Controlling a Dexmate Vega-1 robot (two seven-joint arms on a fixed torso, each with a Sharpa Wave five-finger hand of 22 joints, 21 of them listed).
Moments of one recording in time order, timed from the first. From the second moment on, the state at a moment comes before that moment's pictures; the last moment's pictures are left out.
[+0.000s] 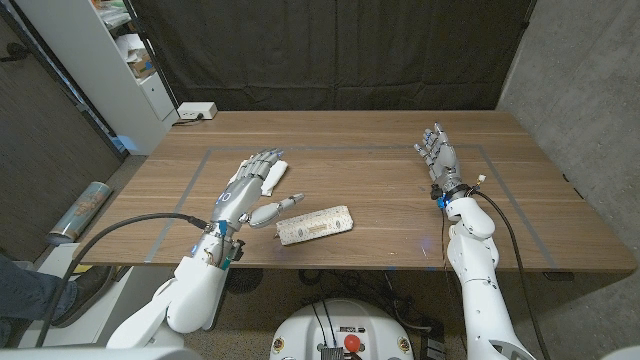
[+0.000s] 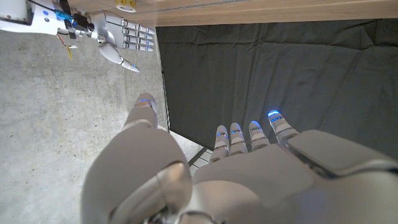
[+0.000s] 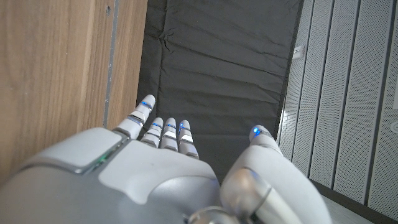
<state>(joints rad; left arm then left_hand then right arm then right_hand) 1.68 0.44 -0.02 -2.18 0.77 -0.29 0.32 0.65 -0.11 0.27 -0.15 0.29 0.07 0.08 0.23 0.18 0.01 0.08 0.26 0.21 -0.03 0.12 0.21 0.18 -0.06 0.20 0.29 0.17 -1.00 0.13 0.29 -1.44 0.11 0.23 0.39 0.26 -0.09 0.25 0.02 0.36 0.10 0.06 0.20 0.18 0.04 0.08 0.21 0.19 -0.03 0.04 0.20 0.21 0.18 0.00 0.28 0.17</state>
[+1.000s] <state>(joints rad) 1.69 0.51 0.06 -2.24 0.89 0.00 0.29 0.65 -0.11 0.25 -0.14 0.30 0.09 0.09 0.22 0.19 0.04 0.09 0.27 0.22 0.02 0.14 0.22 0.18 -0.01 0.21 0.29 0.18 -0.99 0.14 0.29 -1.43 0.11 0.23 0.39 0.26 -0.09 0.25 0.02 0.36 0.10 0.06 0.20 0.18 0.04 0.08 0.21 0.19 -0.02 0.04 0.20 0.21 0.18 0.01 0.27 0.17</state>
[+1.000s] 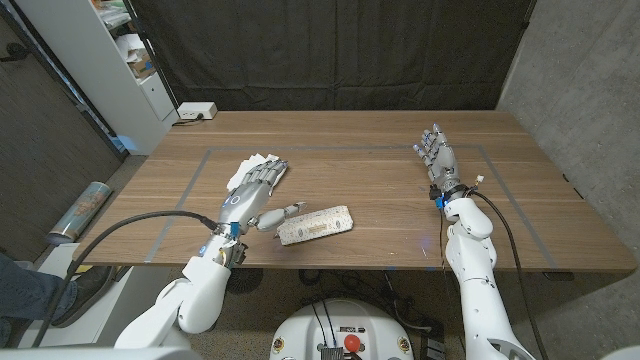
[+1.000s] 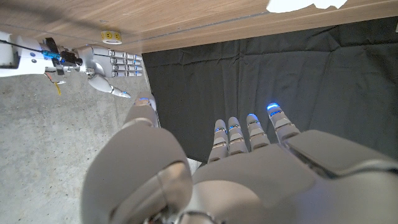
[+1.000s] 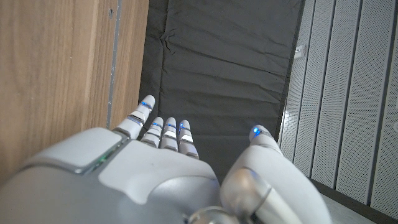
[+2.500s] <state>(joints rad) 1.54 0.69 0.27 -2.21 0.86 0.17 0.15 0.64 -0.13 0.23 -0.13 0.30 0.09 0.09 0.22 0.19 0.04 0.10 0.27 0.22 0.02 0.14 0.22 0.19 0.00 0.21 0.28 0.18 -0.98 0.14 0.30 -1.40 0.10 0.23 0.40 0.26 -0.09 0.24 0.02 0.36 0.10 0.06 0.20 0.18 0.05 0.07 0.20 0.19 -0.02 0.04 0.20 0.21 0.18 0.01 0.25 0.17</state>
